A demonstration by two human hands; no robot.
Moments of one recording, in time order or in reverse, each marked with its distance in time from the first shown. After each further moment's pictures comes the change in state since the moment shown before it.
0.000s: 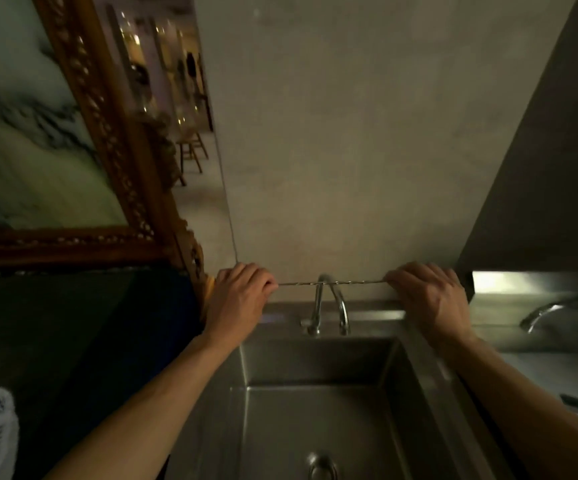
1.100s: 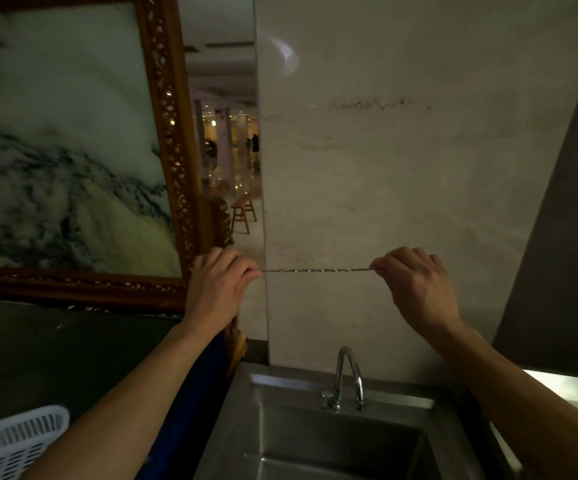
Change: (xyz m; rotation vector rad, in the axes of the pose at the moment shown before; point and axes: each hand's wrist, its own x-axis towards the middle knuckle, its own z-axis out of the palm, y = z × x) left_hand 0.054 -0.016 -0.162 0.233 0.289 -0.096; right_hand 0.125 -0.032 -0.089 0.085 0.297 -0.220
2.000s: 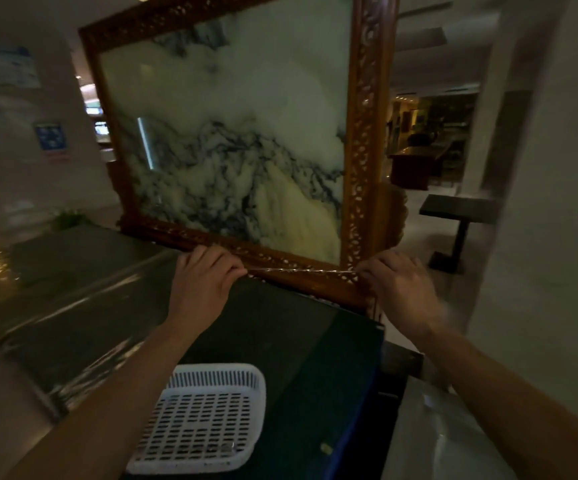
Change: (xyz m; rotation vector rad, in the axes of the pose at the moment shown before) left_hand -0.148 -0.327 -0.164 0.377 -0.143 -0.318; right_hand 0.119 -0.360 0.180 0.411 -0.159 -0.234
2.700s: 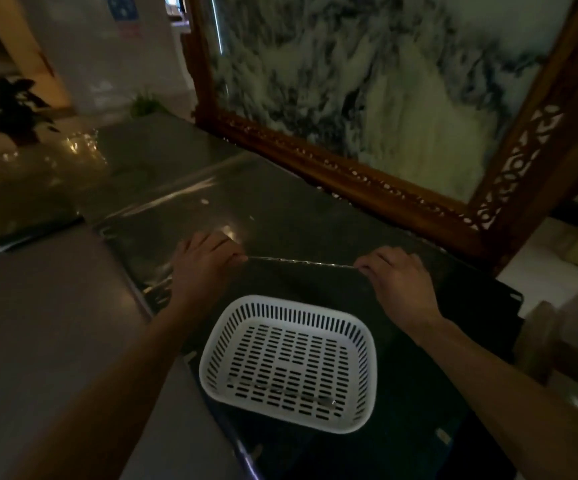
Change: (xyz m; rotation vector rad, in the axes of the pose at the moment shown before) left_hand -0.122 -0.228 0.095 0.066 -0.326 -0.323; right_hand 0.051 -0.181 0.251 0.227 -0.351 -0.079
